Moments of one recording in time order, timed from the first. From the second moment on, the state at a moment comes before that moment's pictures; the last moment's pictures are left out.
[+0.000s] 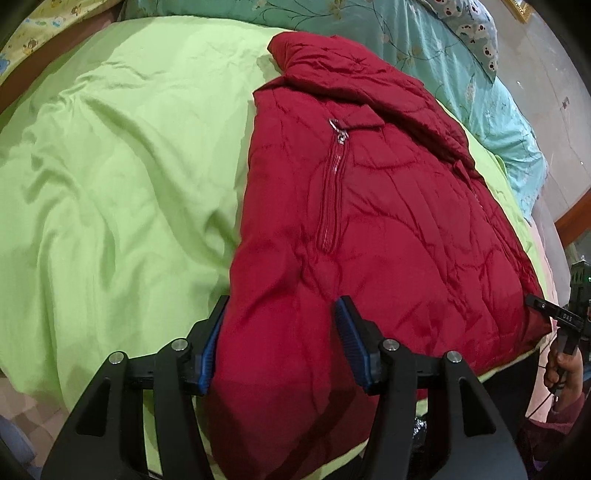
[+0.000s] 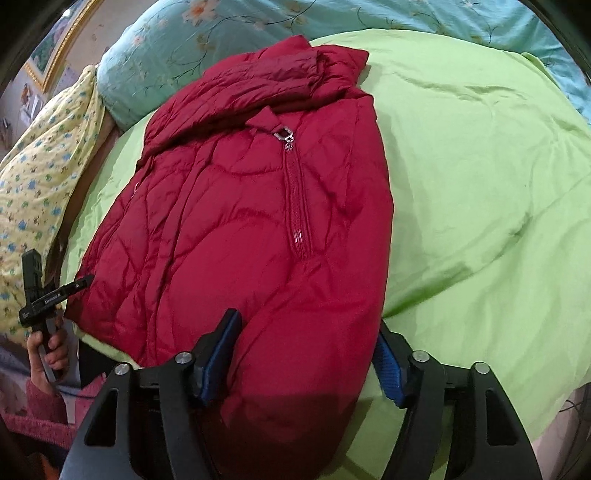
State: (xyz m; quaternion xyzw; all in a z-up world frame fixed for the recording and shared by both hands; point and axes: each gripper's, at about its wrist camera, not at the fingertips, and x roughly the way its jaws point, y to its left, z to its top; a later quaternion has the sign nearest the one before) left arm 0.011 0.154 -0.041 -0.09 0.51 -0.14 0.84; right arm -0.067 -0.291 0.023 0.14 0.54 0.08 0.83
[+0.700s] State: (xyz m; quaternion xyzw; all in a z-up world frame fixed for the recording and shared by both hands) left arm -0.013 0.135 -0.015 -0.05 0.47 -0.19 0.86; right arm -0.080 -0.292 0.043 0.19 0.49 0.13 0.84
